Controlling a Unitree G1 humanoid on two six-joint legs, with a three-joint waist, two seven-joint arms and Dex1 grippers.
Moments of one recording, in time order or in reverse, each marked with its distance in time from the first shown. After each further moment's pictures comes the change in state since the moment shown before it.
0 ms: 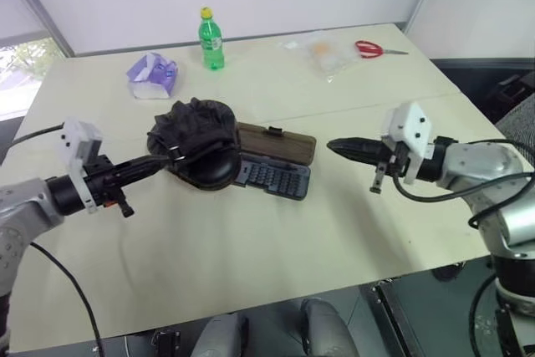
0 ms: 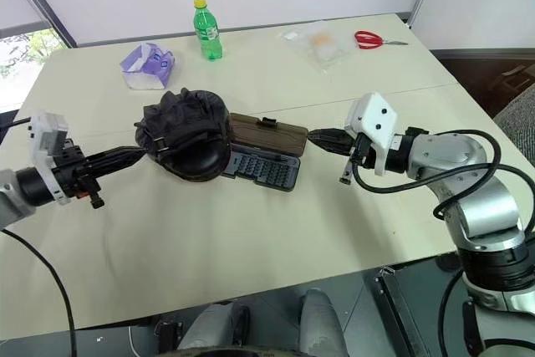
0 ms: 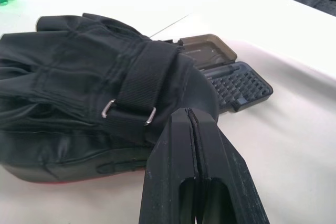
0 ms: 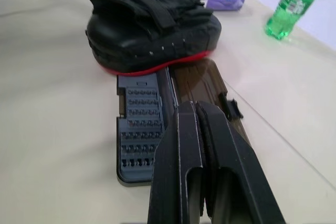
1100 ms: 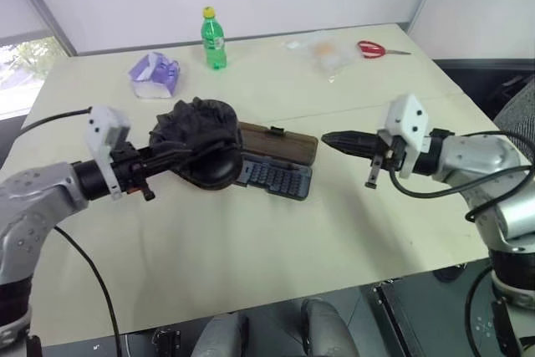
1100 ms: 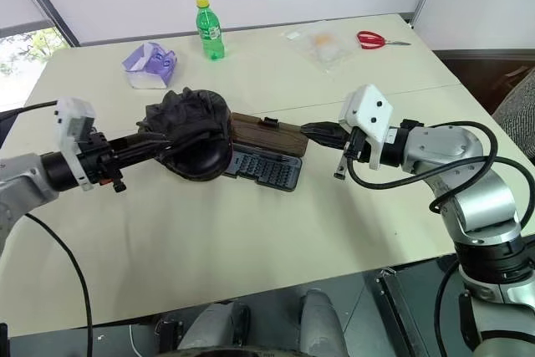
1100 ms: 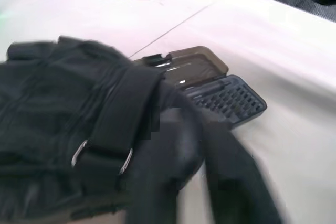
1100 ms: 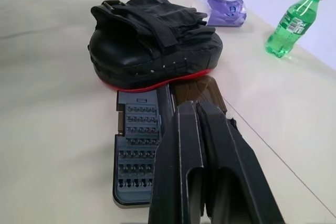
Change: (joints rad) left arm -0.141 -0.045 -0.126 -0.099 0.038 0.057 0.111; right arm -0.032 0.016 0.030 -0.006 0.000 -0.003 -0.026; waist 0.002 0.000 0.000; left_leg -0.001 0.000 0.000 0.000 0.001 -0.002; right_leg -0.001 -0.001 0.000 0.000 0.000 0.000
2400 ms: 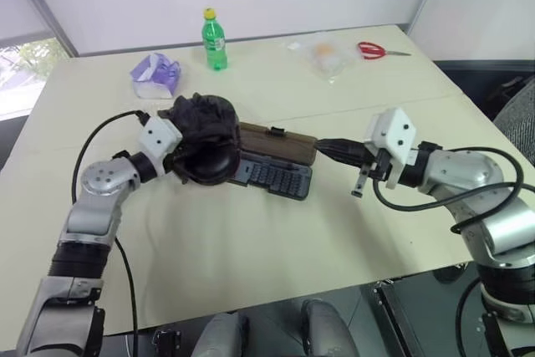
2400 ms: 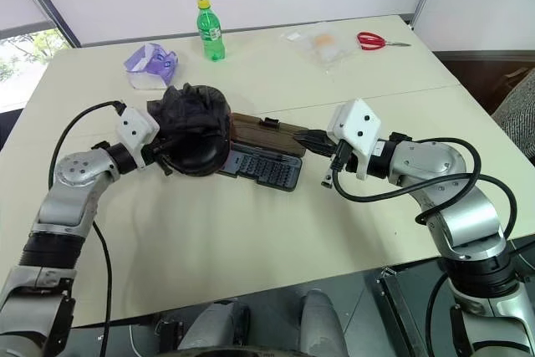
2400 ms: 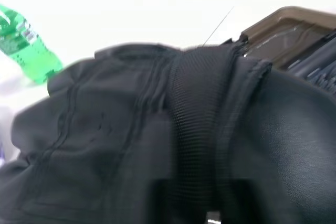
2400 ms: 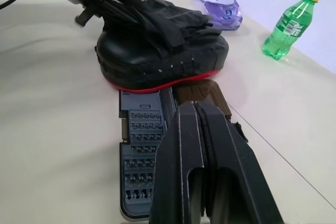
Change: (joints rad) left arm -0.192 -0.246 -0.294 0.561 0.607 -0.724 0.015; right arm 0.071 0.050 0.022 -0.077 -0.030 0.002 -0.096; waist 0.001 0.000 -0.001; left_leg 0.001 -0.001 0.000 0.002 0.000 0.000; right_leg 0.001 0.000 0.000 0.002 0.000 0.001
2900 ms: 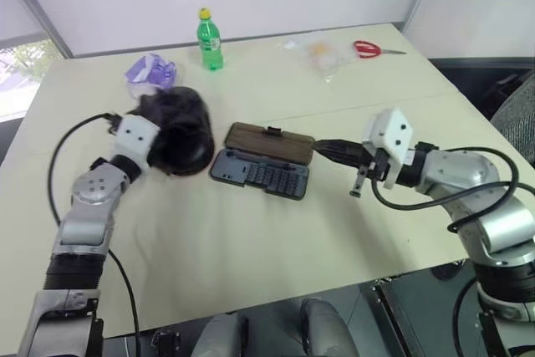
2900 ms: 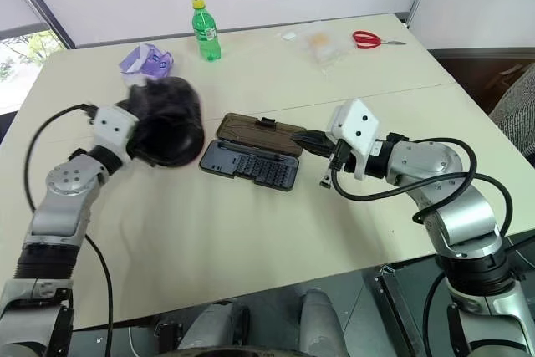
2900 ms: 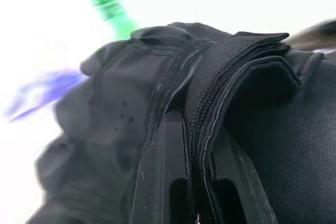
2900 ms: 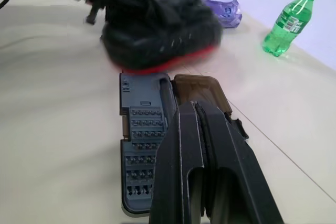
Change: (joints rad) left arm 0.078 -0.021 0.115 -0.037 0.122 0.031 0.376; right arm -0.010 0.018 0.015 0.022 -0.001 -0.004 0.016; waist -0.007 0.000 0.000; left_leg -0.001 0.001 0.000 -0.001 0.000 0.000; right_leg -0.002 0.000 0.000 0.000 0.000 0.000
